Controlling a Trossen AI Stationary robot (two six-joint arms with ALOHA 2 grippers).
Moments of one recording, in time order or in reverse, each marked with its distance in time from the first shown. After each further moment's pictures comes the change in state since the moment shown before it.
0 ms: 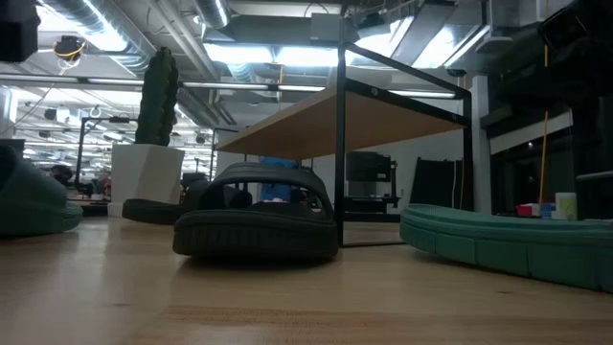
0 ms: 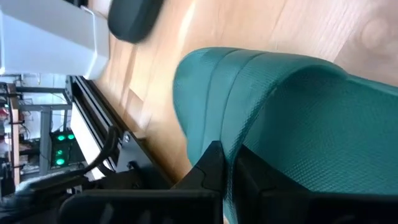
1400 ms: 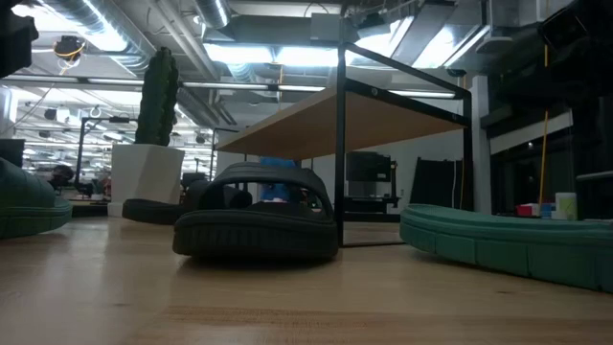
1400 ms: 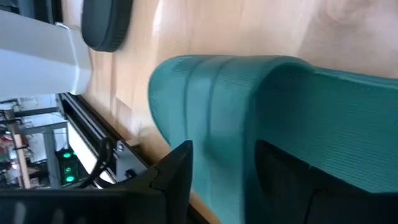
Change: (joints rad) left arm 0.000 0.002 -0.018 0.068 0.055 0.169; right arm 0.000 0.000 0.000 0.000 0.000 -0.004
